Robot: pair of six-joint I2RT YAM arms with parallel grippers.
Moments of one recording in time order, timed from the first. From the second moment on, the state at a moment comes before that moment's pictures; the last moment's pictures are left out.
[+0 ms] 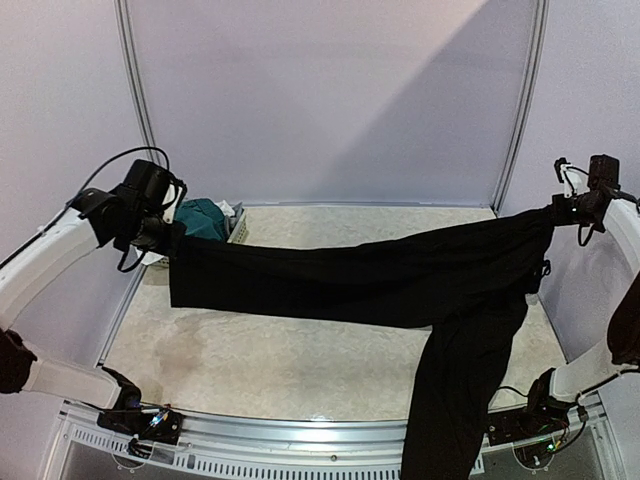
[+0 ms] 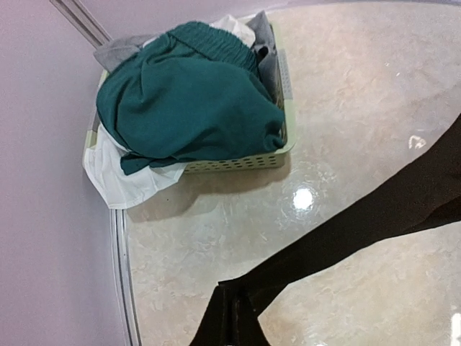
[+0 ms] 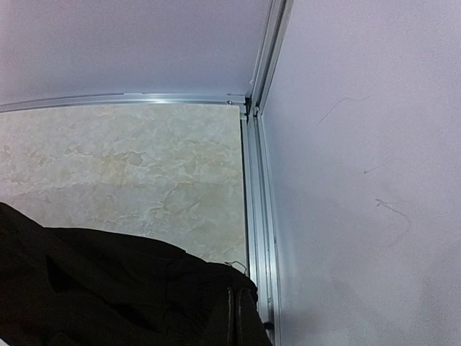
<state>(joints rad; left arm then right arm) -0.42 1.24 1.18 -0.87 -0.38 -0.08 -0.37 1.37 1.24 -0.51 -0.22 -0.27</state>
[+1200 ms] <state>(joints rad) -0.34 1.74 1.17 -0.93 -0.52 -0.30 -0.28 2.05 1.73 -0.50 -0.19 -0.19</state>
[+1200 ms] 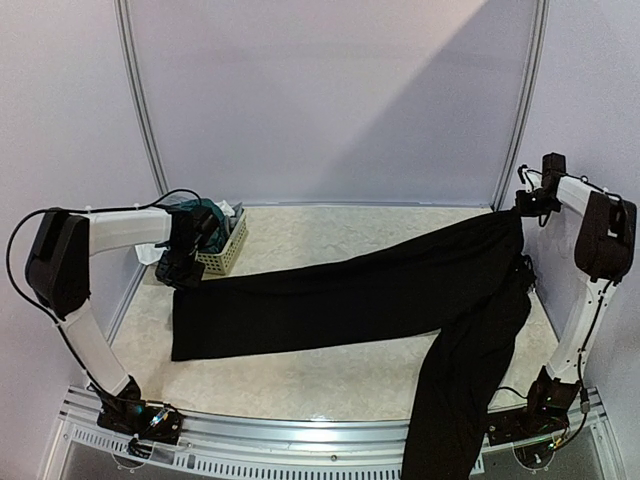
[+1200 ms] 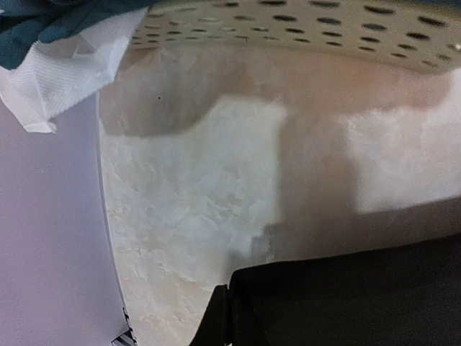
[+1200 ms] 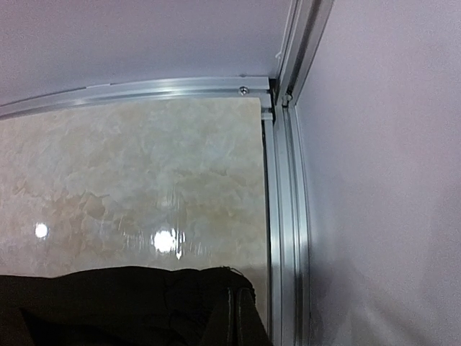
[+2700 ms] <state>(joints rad) -1.65 1.66 1.32 -0.66 -0.07 -0.18 -0.34 1.38 1.21 -0.98 -0.30 -0.53</state>
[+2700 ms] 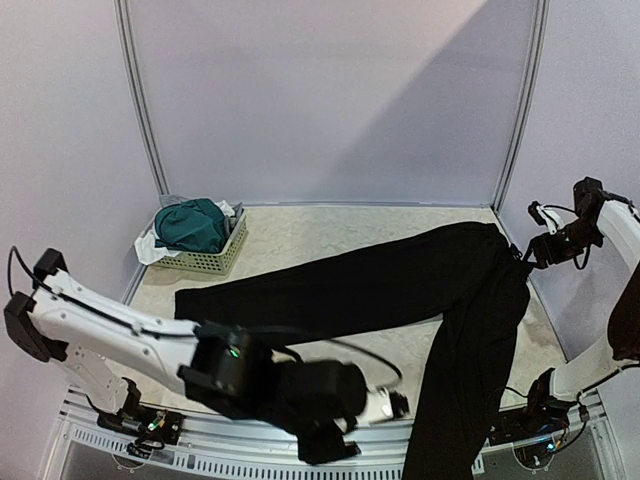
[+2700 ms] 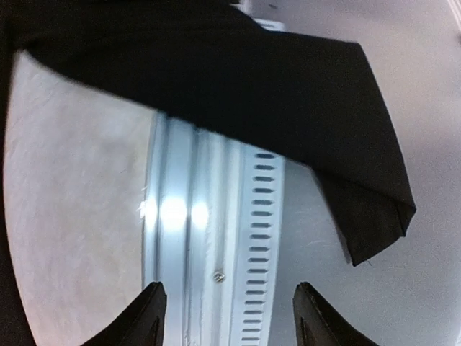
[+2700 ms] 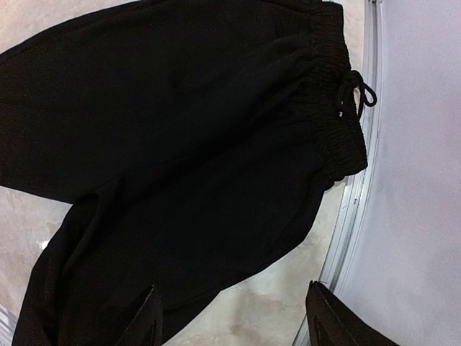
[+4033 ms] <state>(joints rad) -1.87 2.56 2.28 -0.90 -0.09 -0.05 -0.33 1.17 1.24 -1.09 -0.35 -0.45</state>
